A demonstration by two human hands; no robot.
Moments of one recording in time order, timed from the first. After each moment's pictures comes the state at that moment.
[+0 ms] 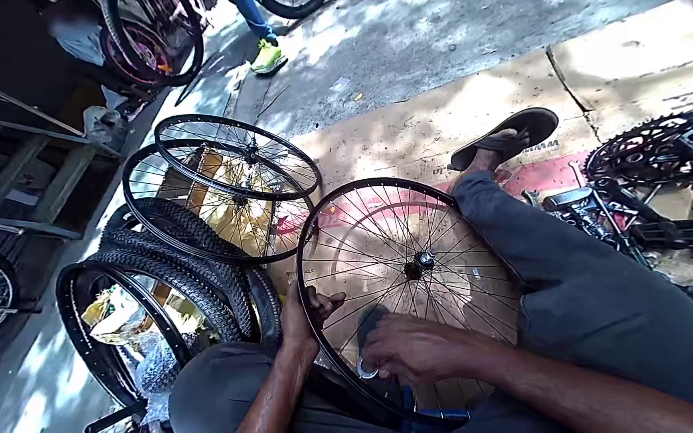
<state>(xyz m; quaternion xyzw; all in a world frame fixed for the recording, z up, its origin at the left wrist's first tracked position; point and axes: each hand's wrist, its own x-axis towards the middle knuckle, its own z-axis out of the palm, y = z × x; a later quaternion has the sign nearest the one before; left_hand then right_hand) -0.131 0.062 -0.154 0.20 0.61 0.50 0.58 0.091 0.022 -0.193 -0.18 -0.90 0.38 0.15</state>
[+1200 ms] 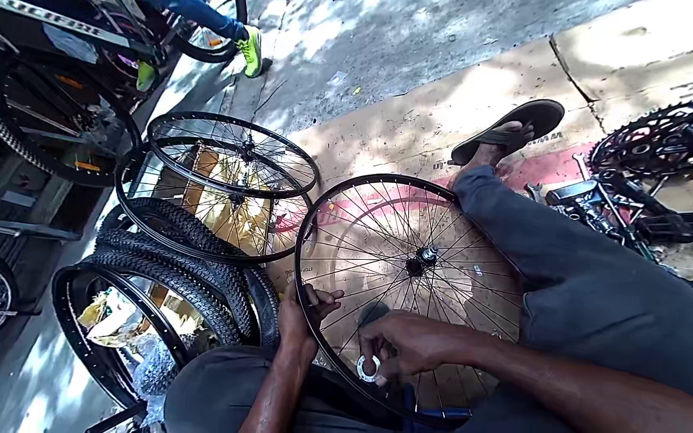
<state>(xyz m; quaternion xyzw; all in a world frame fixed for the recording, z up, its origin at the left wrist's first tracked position) -0.131 0.063 -0.150 0.21 0.63 0.49 0.56 0.077 0.031 -0.187 -0.25 -0.78 0.56 0.09</state>
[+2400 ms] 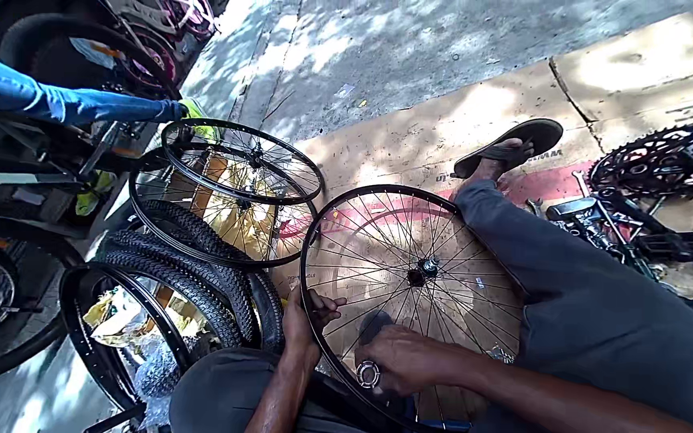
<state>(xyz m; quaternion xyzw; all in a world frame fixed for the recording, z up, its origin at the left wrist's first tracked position) -0.133 0.066 -0.154 0.22 0.64 0.48 0.55 0.064 0.024 -0.189 -0.24 -0.86 0.45 0.06</state>
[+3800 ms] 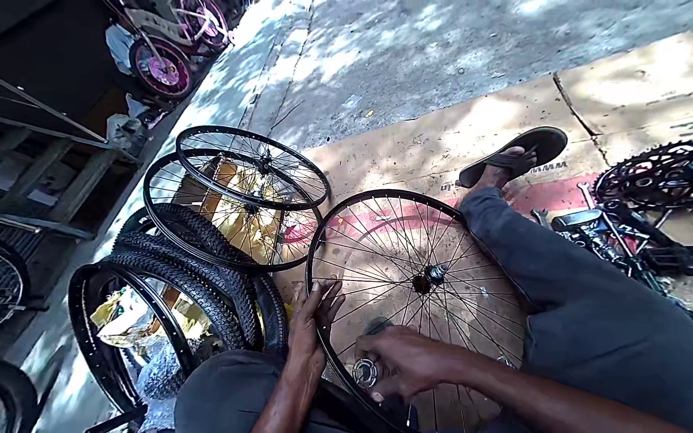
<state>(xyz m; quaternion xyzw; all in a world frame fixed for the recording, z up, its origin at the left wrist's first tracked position) -0.135 0.062 -0.158 0.24 0.51 0.56 0.60 0.068 0.032 -0.187 -0.25 -0.81 0.52 0.11</state>
